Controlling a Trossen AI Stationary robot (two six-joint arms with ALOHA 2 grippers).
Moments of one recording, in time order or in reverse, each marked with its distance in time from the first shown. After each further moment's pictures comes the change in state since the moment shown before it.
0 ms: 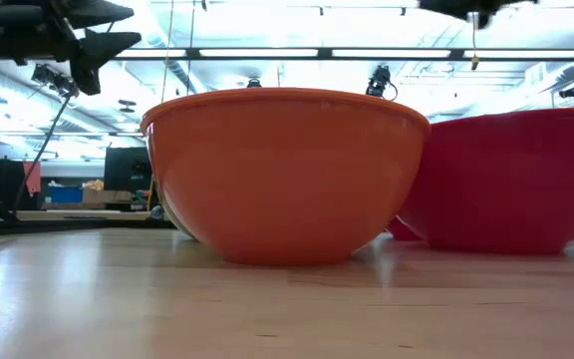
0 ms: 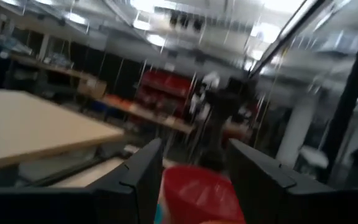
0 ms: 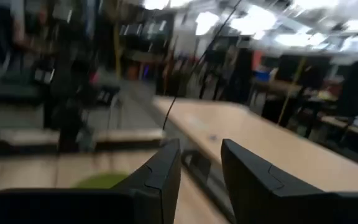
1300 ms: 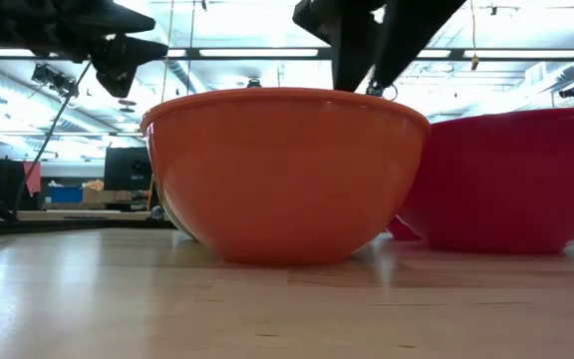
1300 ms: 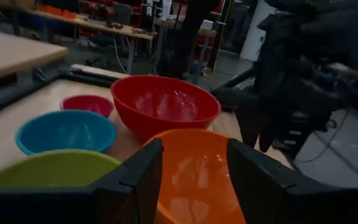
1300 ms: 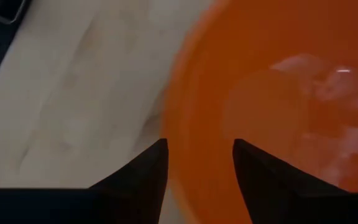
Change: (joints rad) left arm -0.011 0.396 0.160 -0.133 0.281 -0.065; right arm 0.285 1.303 1.214 -1.246 -0.540 0.150
